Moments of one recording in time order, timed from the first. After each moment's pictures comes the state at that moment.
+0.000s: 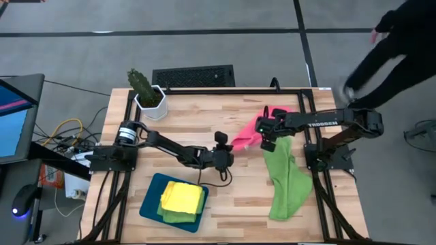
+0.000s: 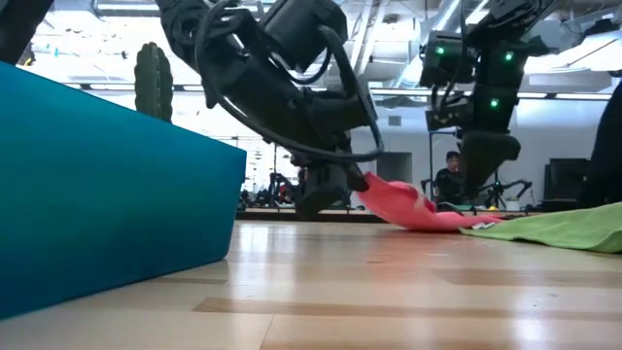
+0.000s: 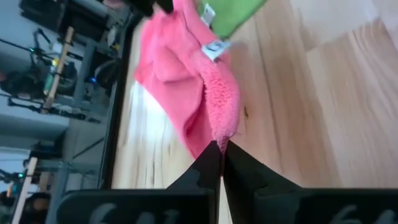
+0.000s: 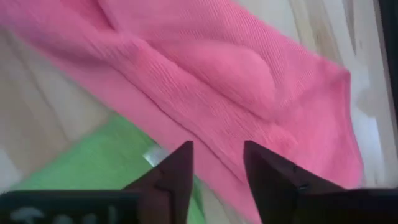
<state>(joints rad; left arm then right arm) -0.13 2.04 1.14 0.27 -0.67 0.55 -0.20 1.39 0.79 -0.77 0.32 0.05</state>
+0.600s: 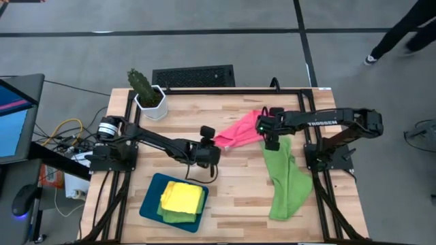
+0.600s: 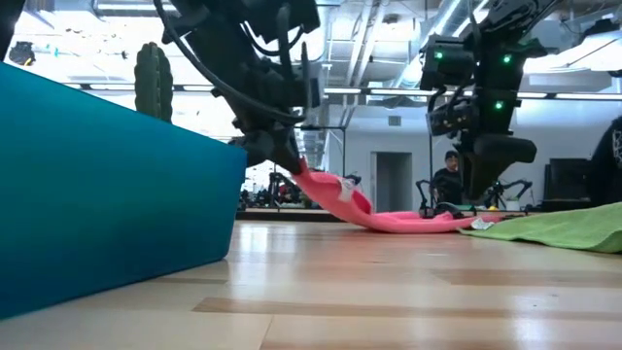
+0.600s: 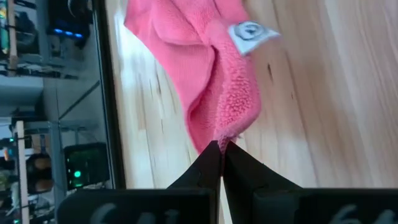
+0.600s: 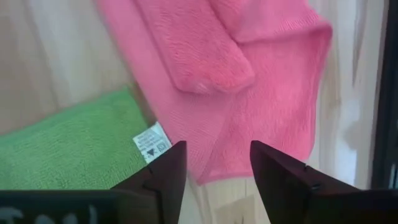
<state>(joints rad) -0.14 1.82 1.14 -0.34 -0.69 0.40 -0.22 1.39 0.79 -0.77 0.31 -0.19</state>
